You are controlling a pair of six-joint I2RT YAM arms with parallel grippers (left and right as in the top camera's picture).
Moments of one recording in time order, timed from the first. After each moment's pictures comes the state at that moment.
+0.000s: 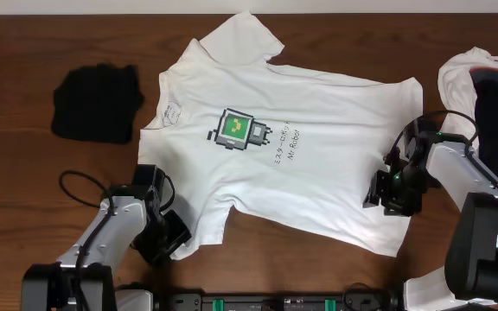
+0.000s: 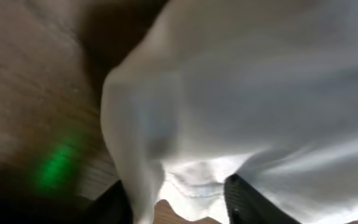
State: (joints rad) left arm -0.05 1.39 0.55 -0.93 0.23 -0.75; right arm -0.11 1.69 0.91 -1.01 -0.23 0.18
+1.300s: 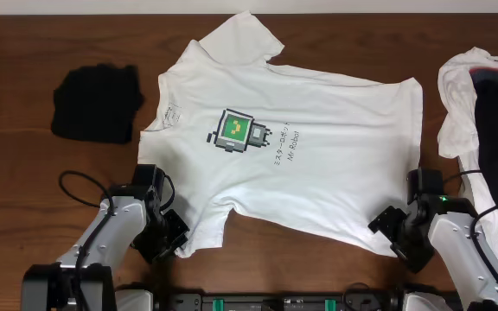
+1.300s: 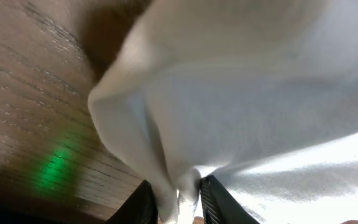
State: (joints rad) left arm -0.05 1.39 0.55 -0.92 0.23 -0.75; right arm -0.11 1.23 0.51 -0.92 -0.03 0.79
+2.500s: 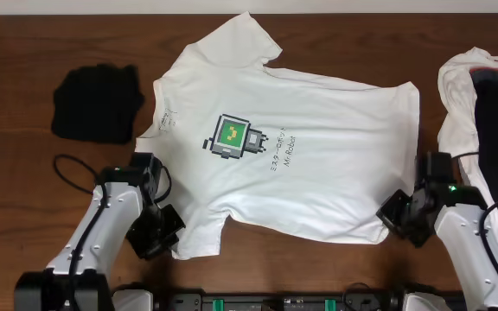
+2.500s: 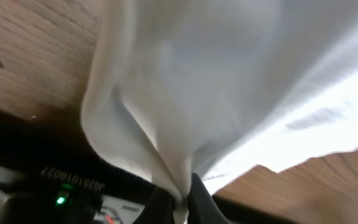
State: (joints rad) left arm -0.05 1.38 0.73 -1.22 0.21 -0.64; right arm -0.11 1.23 0.66 -0.96 -0.11 0.69
